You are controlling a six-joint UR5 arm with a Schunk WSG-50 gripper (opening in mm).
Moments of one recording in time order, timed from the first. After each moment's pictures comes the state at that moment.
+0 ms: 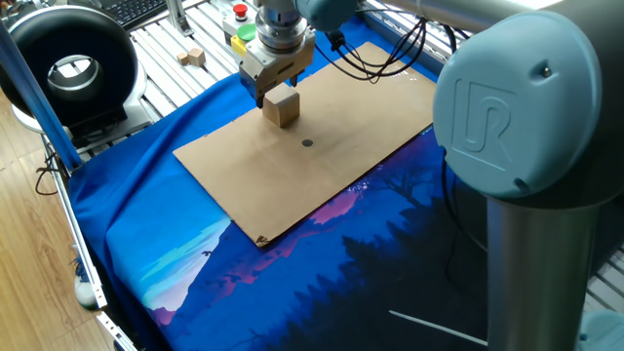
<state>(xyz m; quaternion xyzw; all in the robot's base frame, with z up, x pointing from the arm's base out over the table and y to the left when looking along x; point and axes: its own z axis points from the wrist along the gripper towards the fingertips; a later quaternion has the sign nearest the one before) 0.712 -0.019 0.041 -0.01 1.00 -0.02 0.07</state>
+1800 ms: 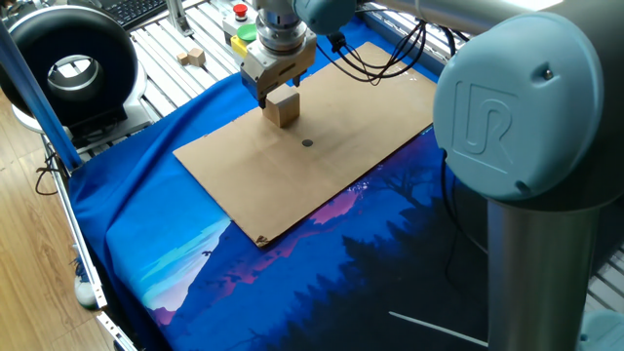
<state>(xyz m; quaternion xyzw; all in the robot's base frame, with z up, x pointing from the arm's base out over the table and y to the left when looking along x) 0.710 -0.024 0.039 -0.01 1.00 -0.03 0.07</state>
